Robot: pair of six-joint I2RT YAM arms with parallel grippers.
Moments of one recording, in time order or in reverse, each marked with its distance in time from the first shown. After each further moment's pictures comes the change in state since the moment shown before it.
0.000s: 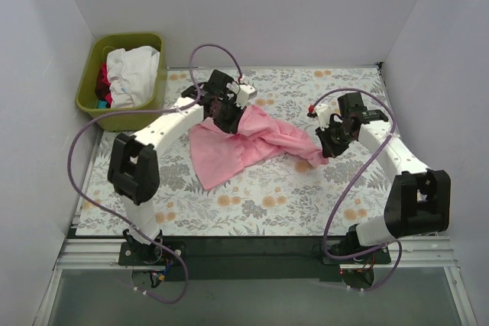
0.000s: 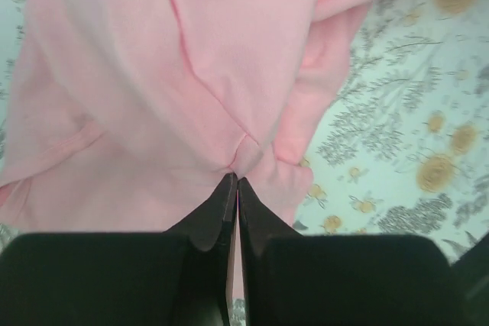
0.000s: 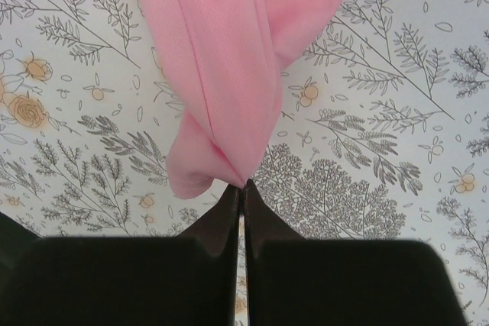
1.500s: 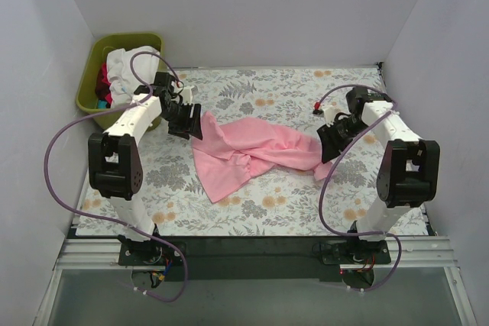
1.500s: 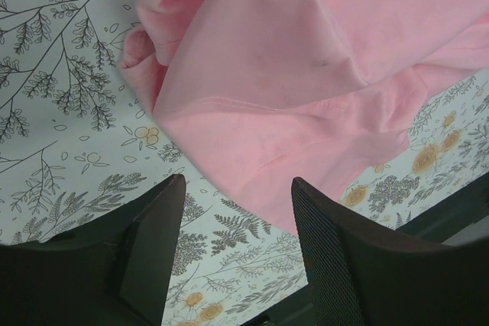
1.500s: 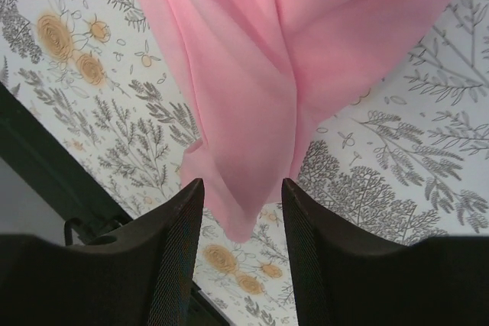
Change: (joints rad) left arm 0.400 -0.069 -0.130 -0.158 0.159 -0.158; right arm -0.121 0.230 0.196 -0.267 -0.197 -0.174
